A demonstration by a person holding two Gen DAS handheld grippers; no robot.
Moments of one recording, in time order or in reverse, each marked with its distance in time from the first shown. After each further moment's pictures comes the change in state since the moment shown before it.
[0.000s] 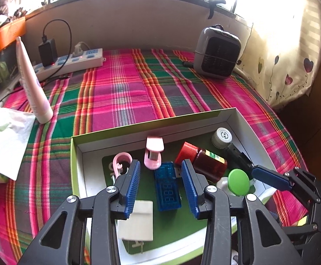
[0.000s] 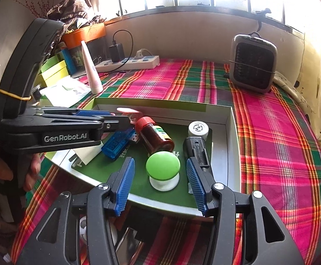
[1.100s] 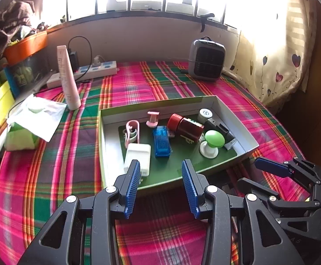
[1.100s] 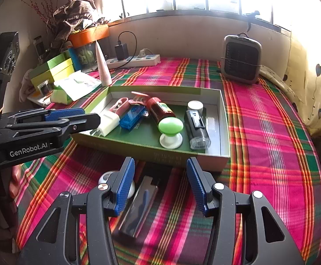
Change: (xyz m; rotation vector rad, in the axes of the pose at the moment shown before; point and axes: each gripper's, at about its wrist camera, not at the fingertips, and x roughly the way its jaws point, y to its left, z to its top) left arm -0.078 -0.022 -0.066 0.020 -0.098 0.076; right arm -0.047 0.015 -0.038 0.014 0.004 -0.015
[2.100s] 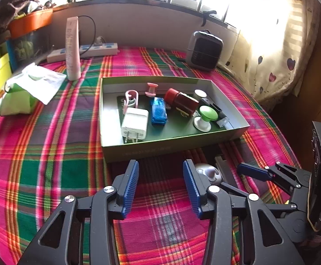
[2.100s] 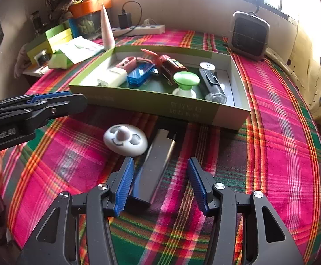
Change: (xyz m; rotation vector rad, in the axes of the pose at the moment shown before) left arm -0.009 0.011 -0.037 -0.090 0.048 -0.100; right arm 0.018 0.022 -0.029 -0.050 0.151 -0.062
